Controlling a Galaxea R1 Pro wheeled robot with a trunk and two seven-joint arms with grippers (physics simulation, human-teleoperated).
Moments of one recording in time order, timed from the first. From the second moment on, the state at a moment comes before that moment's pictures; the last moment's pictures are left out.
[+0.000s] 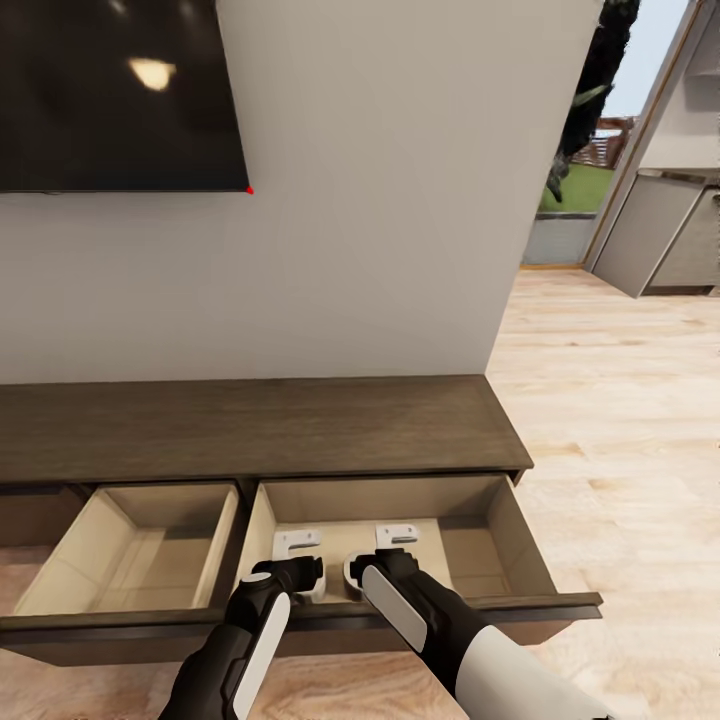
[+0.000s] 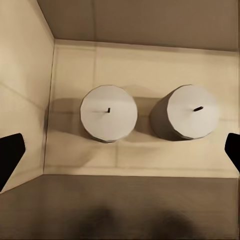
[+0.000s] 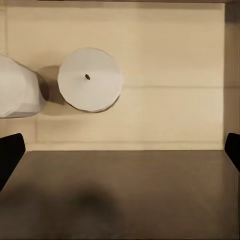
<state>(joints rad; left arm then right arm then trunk) -0.33 -0.17 -0.17 -1.19 0.19 0.62 0.32 -0.67 0.17 0.76 -0.74 -0.85 0.51 -0.71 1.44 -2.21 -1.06</state>
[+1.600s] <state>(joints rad) -0.33 -0.17 -0.09 -1.22 0.18 0.66 0.32 -0.67 0.17 0.67 -0.75 -0.85 0.51 -0.70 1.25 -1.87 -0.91</state>
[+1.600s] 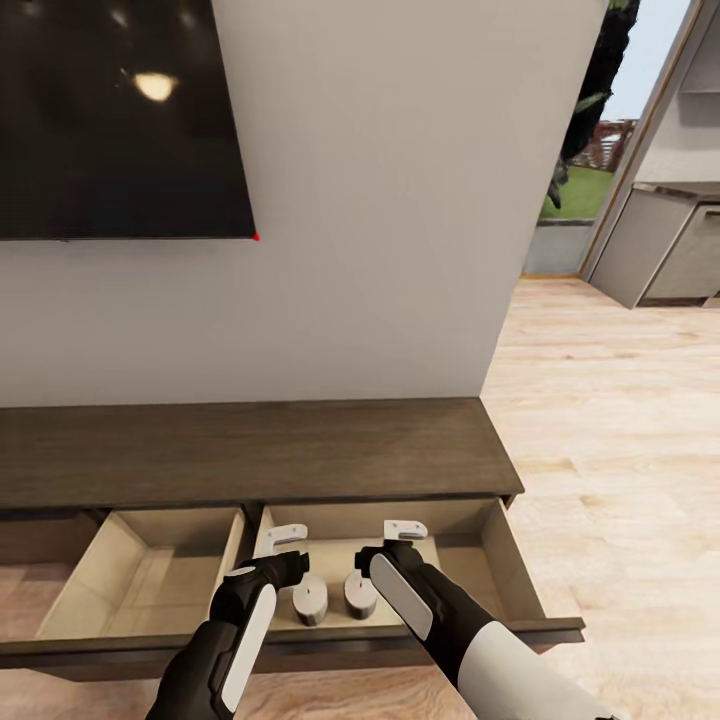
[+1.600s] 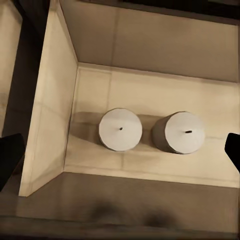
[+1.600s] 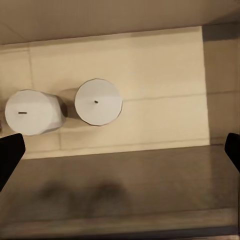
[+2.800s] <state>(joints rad) -0.33 -0.17 -0.09 -1.22 0.18 0.66 0.32 -0.67 0.17 0.67 -0.75 -0.85 0.51 -0.70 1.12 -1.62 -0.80</state>
